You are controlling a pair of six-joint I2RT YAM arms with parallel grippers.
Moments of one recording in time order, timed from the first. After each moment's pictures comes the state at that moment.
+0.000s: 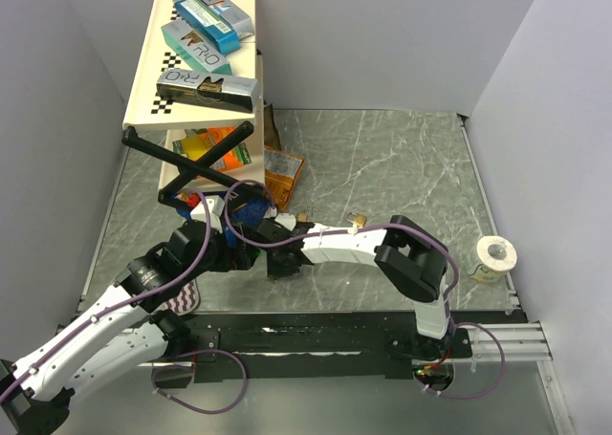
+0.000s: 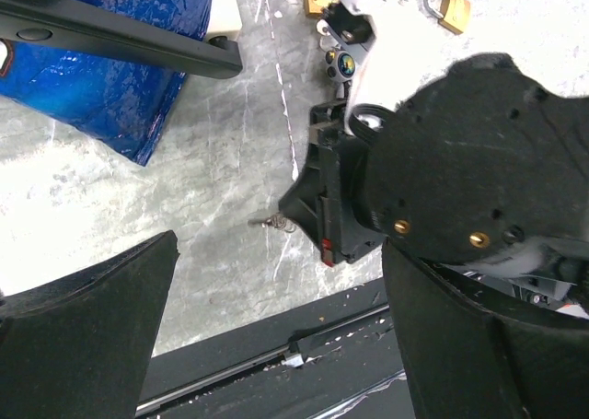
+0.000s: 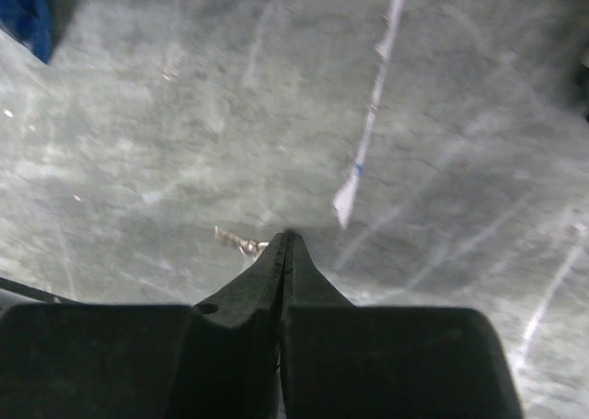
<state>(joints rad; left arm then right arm) -0.73 0.67 0.67 -0.61 -0.16 -0.67 1.11 1.94 1.29 -0.52 0.15 0.99</state>
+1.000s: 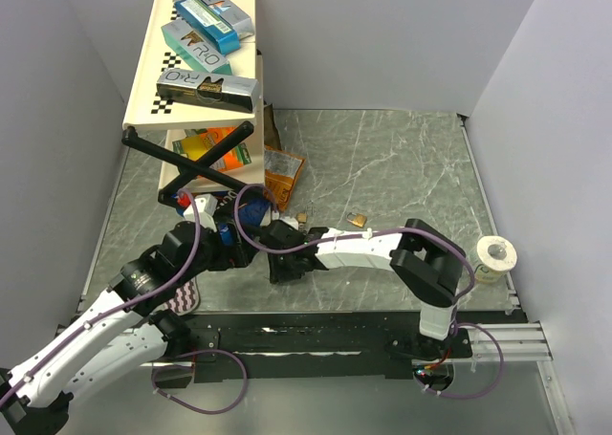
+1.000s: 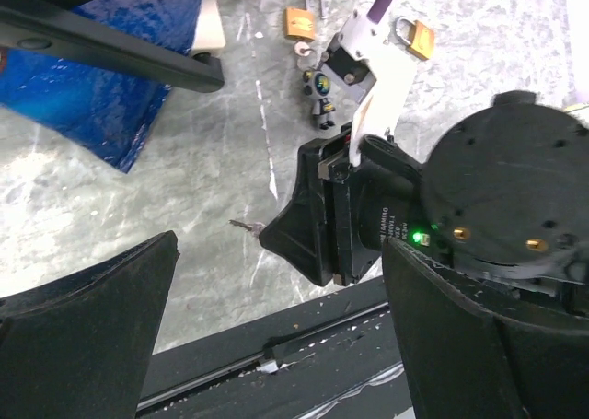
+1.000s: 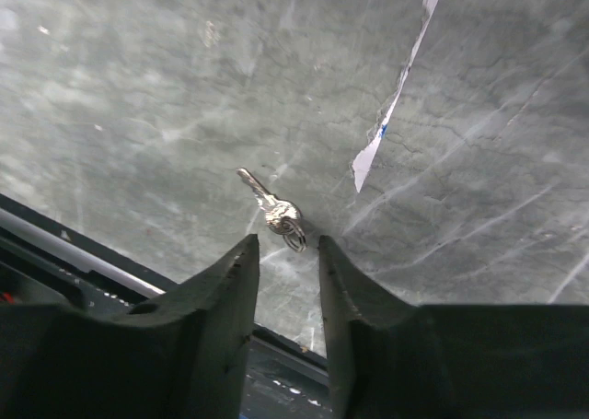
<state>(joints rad) -0.73 0.63 0.68 -0.60 -0.16 -0.72 1.09 1.82 1.13 -0.37 0.05 0.89</state>
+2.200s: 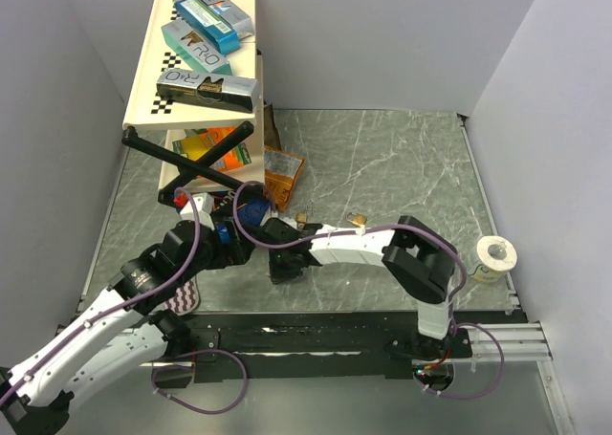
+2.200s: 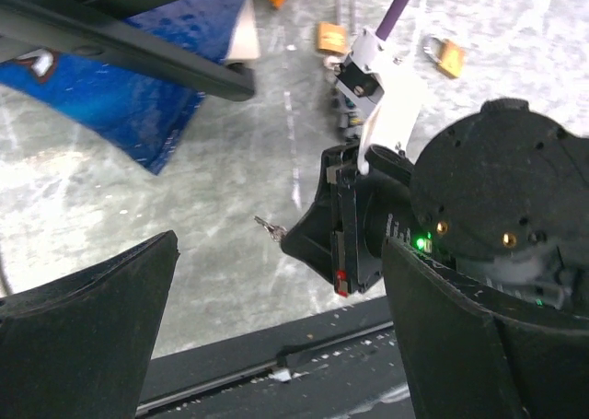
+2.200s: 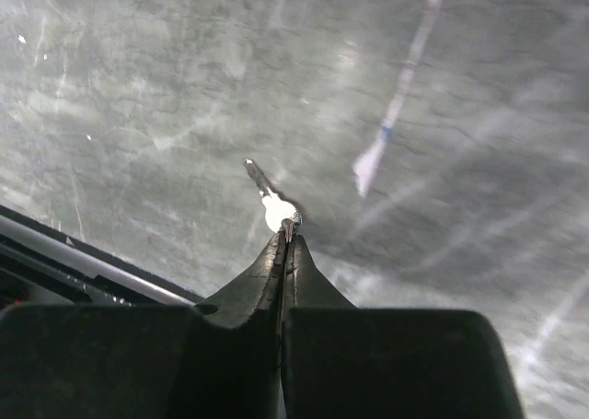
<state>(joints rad) -0.73 0.63 0.69 -0.64 -0.23 -0.73 1.08 1.89 1.21 -0.45 0.01 0.93</state>
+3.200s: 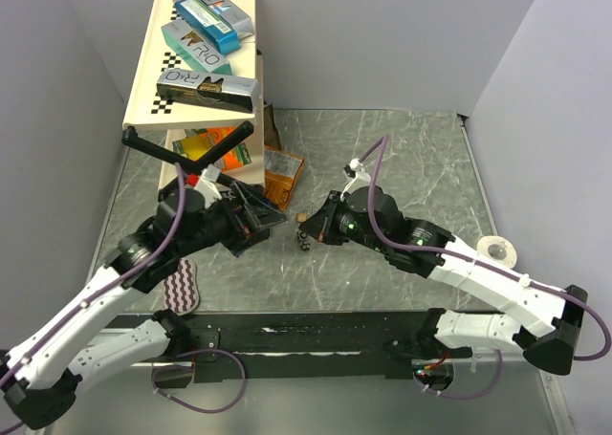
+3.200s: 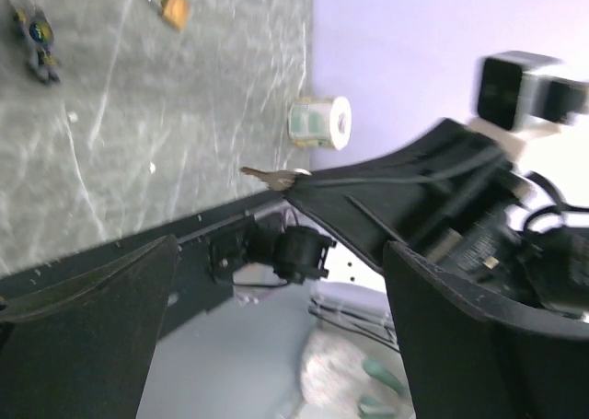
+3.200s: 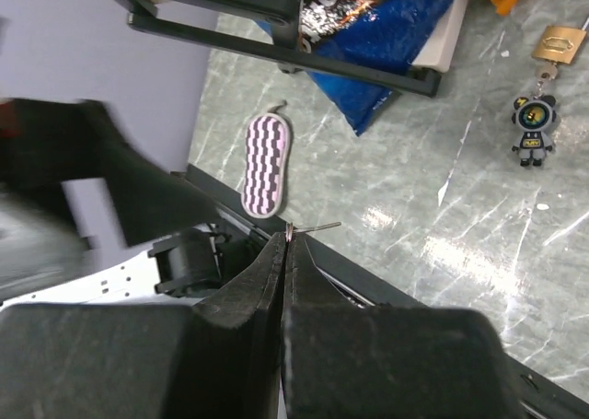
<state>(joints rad) -0.73 0.80 0.97 -0.54 0.14 -1.21 0.97 1.07 1.05 -0.43 0.12 0.93</state>
